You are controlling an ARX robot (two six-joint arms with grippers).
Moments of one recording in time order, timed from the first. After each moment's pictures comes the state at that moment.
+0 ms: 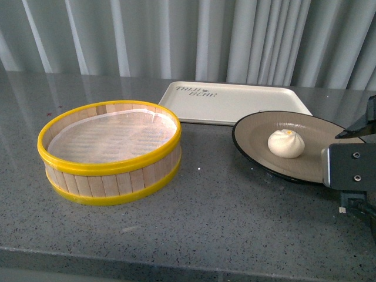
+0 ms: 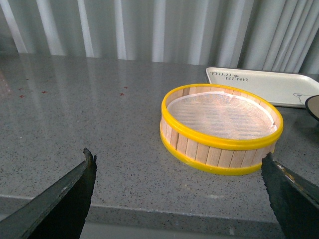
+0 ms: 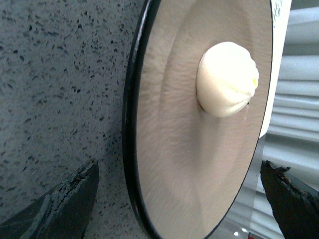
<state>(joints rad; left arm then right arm) 0.00 0.00 0.03 0.00 0.00 0.00 0.06 1.64 0.68 0.38 -0.22 -1.52</state>
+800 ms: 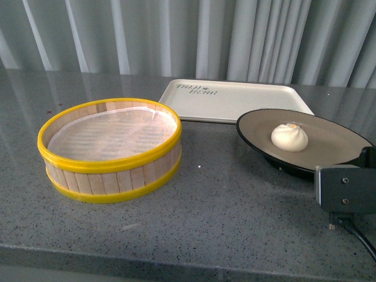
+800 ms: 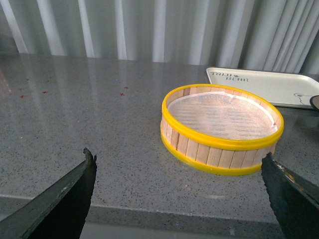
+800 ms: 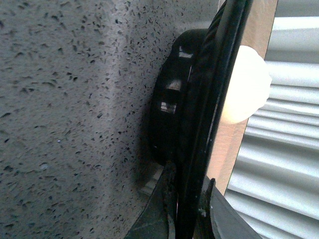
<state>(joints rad) 0.00 0.00 0.03 0.00 0.00 0.00 0.04 1.76 0.56 0.77 -0.22 -1.60</state>
